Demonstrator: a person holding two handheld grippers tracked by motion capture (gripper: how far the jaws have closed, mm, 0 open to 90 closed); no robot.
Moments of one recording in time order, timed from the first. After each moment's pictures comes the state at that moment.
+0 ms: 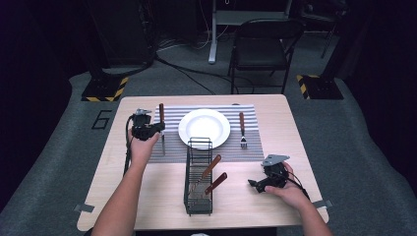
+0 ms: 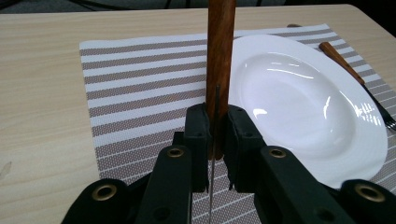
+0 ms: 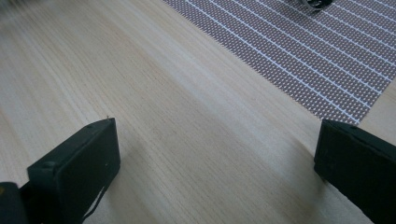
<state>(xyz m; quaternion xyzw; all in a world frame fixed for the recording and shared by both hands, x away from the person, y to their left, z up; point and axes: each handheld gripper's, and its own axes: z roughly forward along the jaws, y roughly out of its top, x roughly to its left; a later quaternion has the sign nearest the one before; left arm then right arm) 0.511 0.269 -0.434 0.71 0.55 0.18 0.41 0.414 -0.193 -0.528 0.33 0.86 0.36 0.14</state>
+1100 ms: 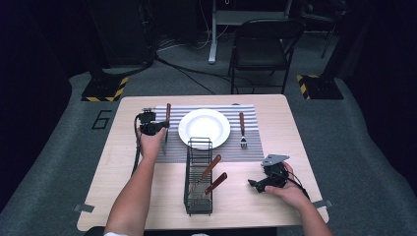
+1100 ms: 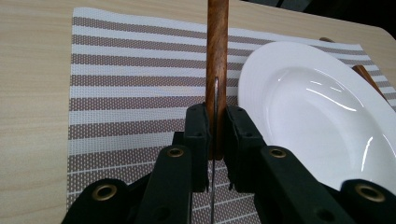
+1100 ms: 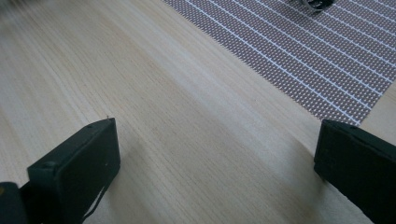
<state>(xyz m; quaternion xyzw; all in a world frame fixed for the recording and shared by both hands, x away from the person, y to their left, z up) 0.555 0.264 -0.471 0.66 0.61 0.14 0.42 0.415 -0.193 -0.528 0.33 0.86 0.36 0.14</state>
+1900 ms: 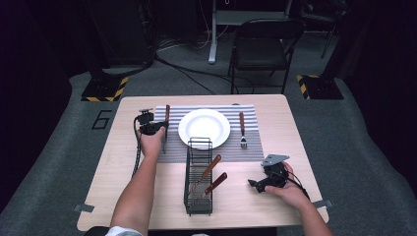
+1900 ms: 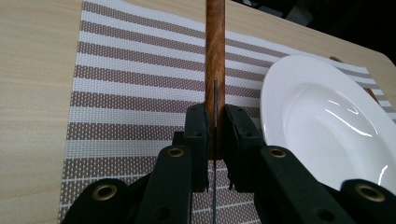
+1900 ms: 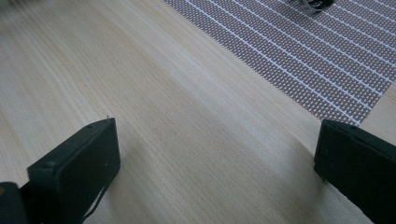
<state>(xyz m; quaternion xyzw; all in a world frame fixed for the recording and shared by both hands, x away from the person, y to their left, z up) 0.568 0.272 -0.490 0.62 0.64 0.12 0.44 0.415 -0.193 -0.528 0.33 0.86 0.36 0.14</state>
